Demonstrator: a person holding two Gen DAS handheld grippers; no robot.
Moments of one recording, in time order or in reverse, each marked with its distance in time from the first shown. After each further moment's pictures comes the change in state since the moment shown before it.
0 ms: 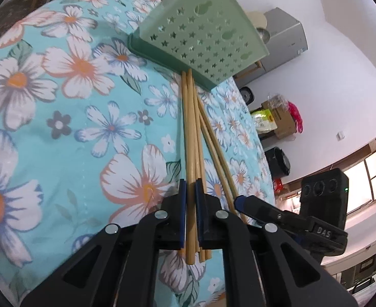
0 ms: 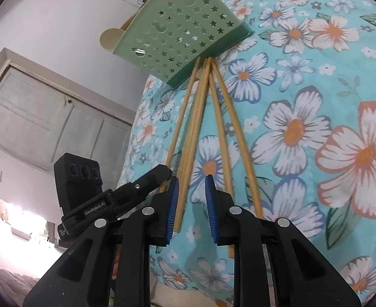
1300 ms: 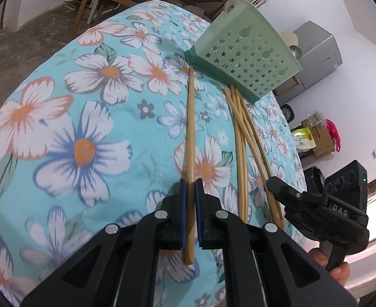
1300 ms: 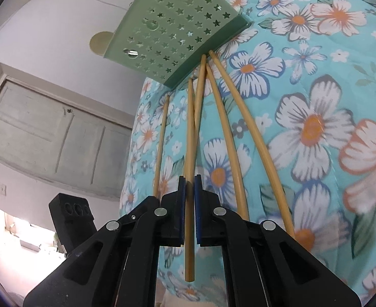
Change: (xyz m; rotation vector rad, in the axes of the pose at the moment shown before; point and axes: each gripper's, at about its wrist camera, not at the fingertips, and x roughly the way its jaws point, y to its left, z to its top) left arm -0.033 0.008 -0.030 -0.057 -0.093 0.263; right arm 0.007 -0.007 0.002 0.071 -0.006 0.017
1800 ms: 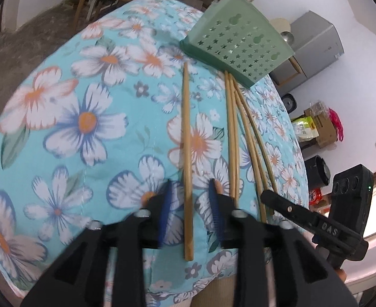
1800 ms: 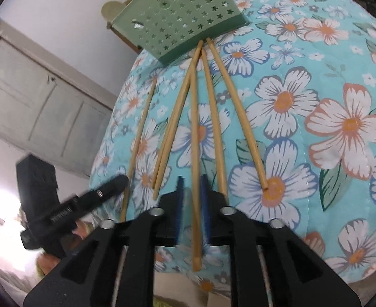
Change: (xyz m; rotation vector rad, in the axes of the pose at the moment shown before) left arm -0.018 -0.013 -0.014 0.051 0.047 0.027; right arm -0.015 0.016 -0.040 -0.180 0.039 -0.187
